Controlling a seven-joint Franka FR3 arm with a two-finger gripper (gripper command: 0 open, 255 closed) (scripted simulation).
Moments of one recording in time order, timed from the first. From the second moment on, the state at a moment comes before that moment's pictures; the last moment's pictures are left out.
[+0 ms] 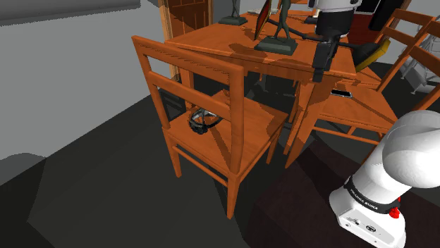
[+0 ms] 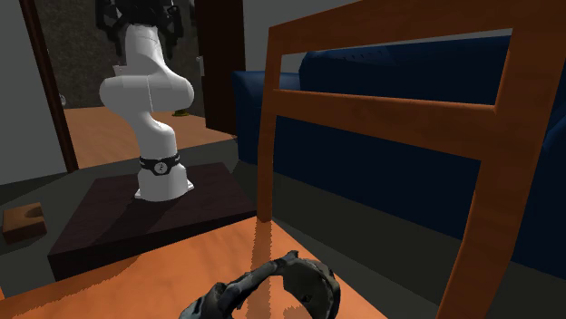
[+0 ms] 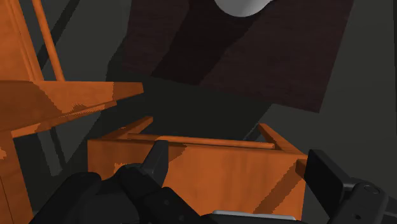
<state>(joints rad) 0.02 -0.80 0.04 -2.36 -0.01 1.43 -0.12</state>
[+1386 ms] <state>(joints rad) -0.13 -0.36 0.38 -2.47 0.12 2.16 0.63</state>
